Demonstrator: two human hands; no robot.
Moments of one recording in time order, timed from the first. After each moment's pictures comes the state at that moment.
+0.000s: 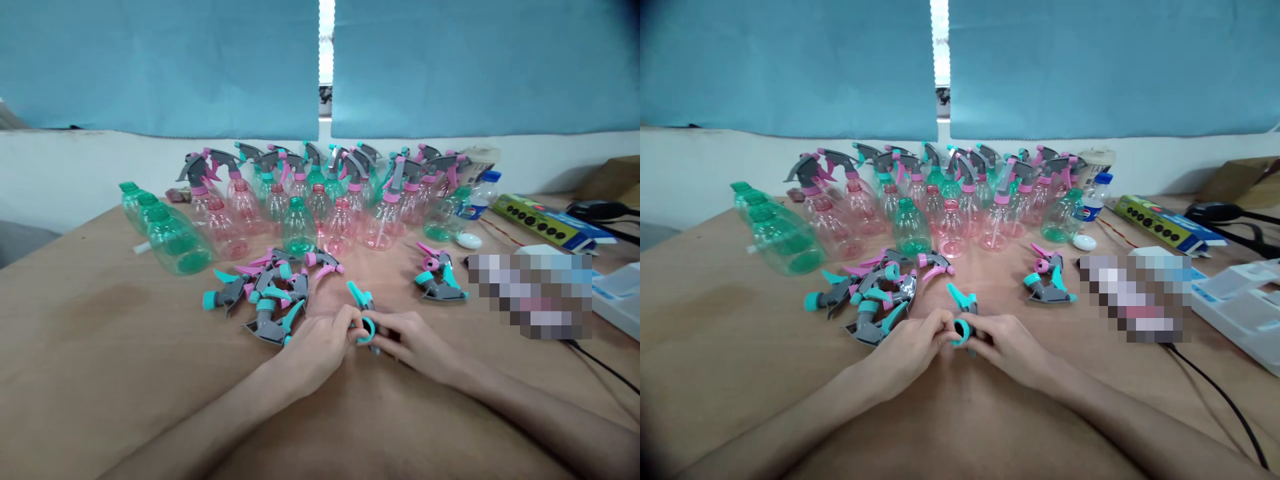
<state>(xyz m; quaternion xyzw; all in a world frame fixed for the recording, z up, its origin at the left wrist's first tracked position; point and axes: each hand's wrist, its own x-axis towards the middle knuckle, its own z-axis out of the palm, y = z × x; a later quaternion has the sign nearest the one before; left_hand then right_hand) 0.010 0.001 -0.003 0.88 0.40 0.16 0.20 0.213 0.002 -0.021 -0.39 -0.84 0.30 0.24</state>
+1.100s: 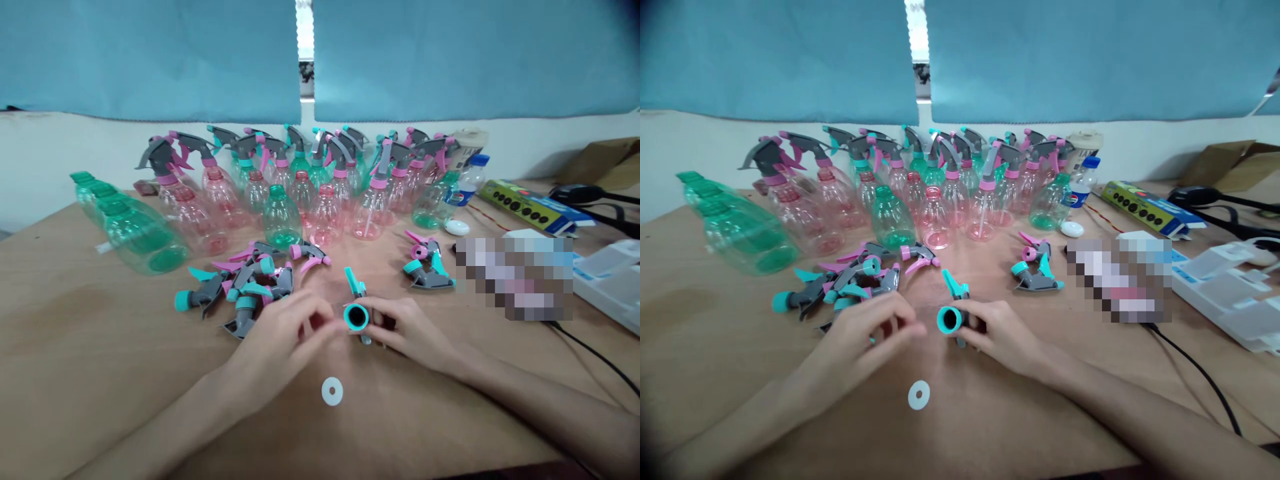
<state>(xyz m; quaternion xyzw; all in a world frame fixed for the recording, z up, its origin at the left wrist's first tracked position) -0.004 -0.004 0.030 0.84 0.41 0.25 0.26 0.219 0.003 -0.019 -0.42 -0.80 0.33 0.26</state>
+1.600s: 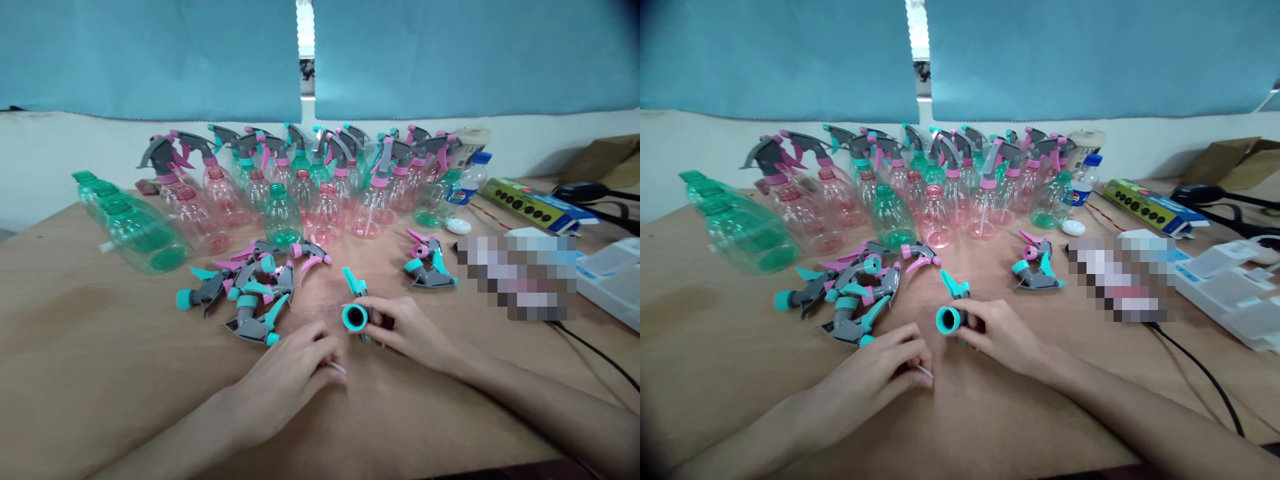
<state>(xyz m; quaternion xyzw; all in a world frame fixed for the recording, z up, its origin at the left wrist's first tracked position) -0.004 -0.018 0.015 0.85 0.40 0.09 0.34 0.218 0.003 -0.021 -0.43 -0.81 0.32 0.26</state>
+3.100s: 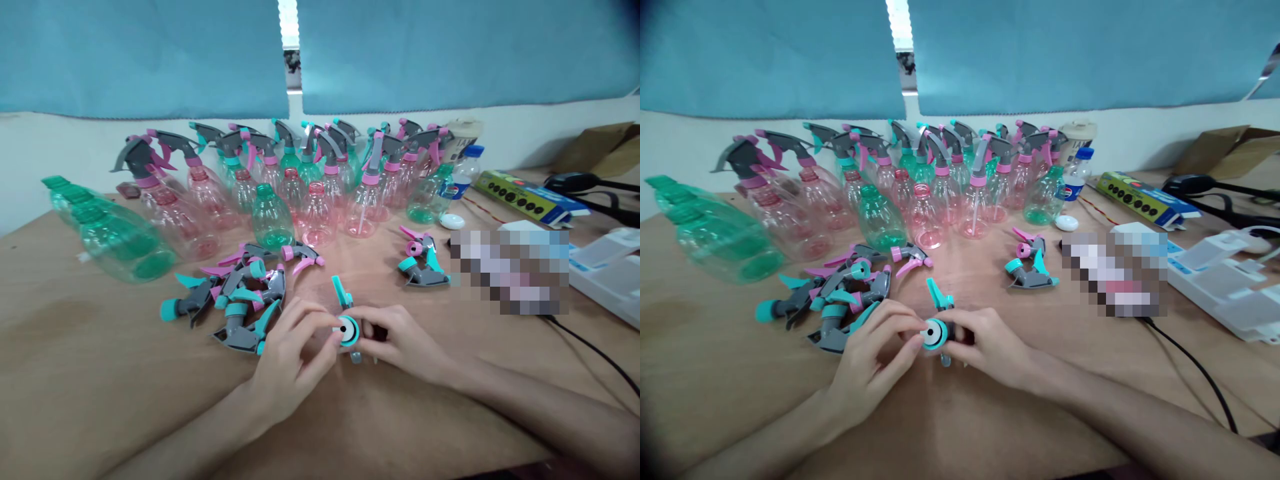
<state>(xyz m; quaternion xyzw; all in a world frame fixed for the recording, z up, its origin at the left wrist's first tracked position) 0.011 -0.009 -0.001 0.83 0.35 0.38 0.21 0.211 -0.003 -0.022 -0.40 -0.78 0.38 0.30</state>
